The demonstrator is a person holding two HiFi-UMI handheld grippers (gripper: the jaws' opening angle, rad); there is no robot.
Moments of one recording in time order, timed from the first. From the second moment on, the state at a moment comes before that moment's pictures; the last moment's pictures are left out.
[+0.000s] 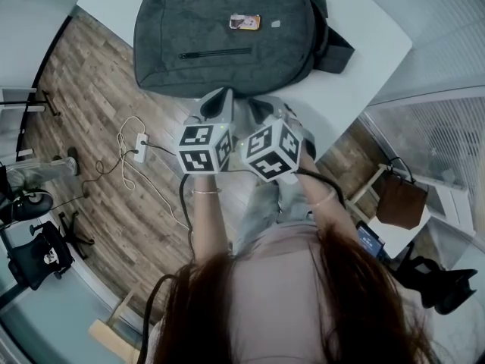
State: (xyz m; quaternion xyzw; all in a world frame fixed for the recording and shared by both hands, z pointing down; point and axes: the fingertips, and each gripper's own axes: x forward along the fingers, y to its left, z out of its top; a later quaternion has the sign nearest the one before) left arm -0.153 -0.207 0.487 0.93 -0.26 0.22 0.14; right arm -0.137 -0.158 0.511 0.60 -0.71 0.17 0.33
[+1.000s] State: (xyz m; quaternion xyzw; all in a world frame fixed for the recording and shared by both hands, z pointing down) left arm -0.154 -0.206 0.489 0.92 -0.25 0.24 0.16; right arm -0.091 -0.135 0.508 0.67 -0.65 0.18 0.32
